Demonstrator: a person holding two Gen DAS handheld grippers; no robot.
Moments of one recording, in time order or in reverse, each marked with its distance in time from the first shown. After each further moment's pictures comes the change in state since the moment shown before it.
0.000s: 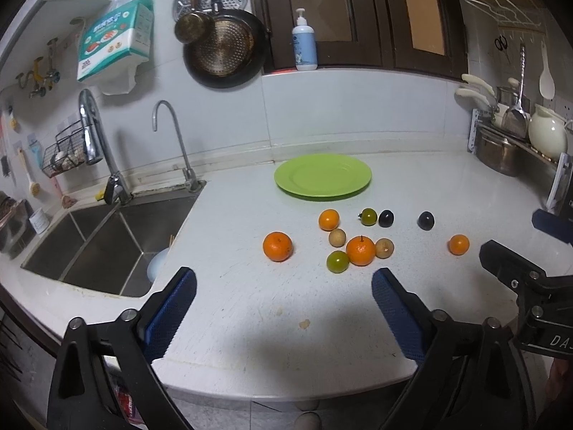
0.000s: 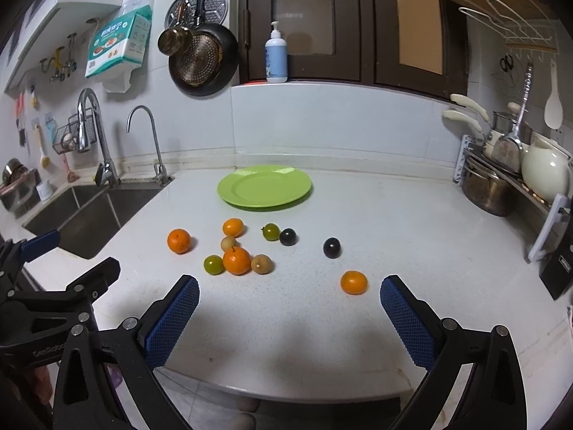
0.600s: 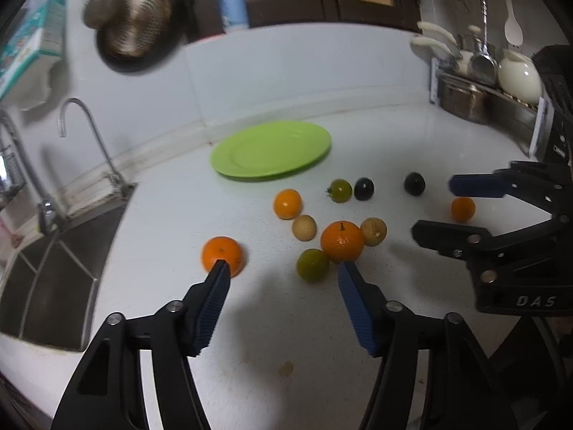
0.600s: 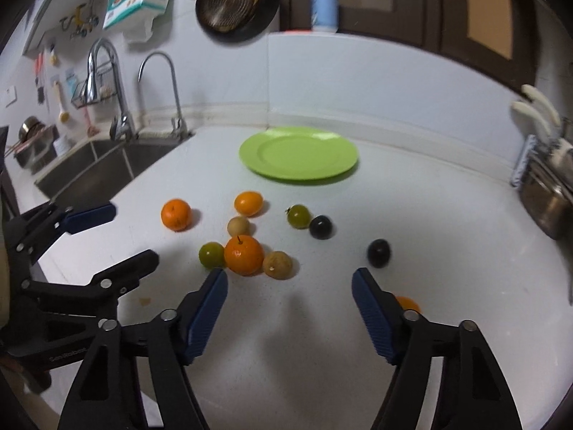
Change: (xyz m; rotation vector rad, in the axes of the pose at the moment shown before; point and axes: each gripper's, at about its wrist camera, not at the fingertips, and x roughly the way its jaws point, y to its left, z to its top) left arm 0.099 -0.021 0.005 0.184 0.099 -0.198; right arm 0.113 0.010 0.012 -0.130 0.178 0.161
